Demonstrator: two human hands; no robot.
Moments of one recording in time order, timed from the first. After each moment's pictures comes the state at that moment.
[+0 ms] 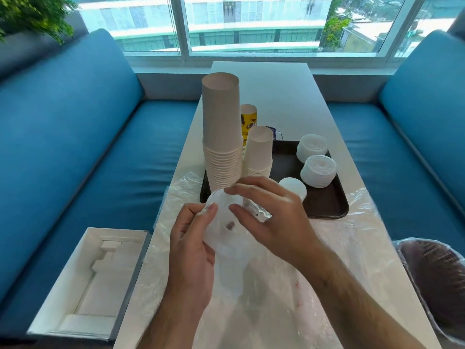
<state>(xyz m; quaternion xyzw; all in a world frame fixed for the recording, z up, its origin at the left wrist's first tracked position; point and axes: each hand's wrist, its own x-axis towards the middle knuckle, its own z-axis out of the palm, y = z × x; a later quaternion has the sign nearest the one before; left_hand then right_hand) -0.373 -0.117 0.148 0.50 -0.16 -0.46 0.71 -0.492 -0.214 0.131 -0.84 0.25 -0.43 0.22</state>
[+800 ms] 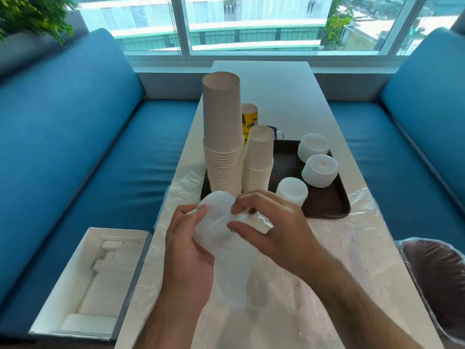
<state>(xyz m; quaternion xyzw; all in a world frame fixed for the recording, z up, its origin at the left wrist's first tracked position) -0.365 -0.118 0.145 0.46 -0.11 -0.49 0.73 -0.496 -0.204 0.126 -0.84 0.23 -0.40 0.28</state>
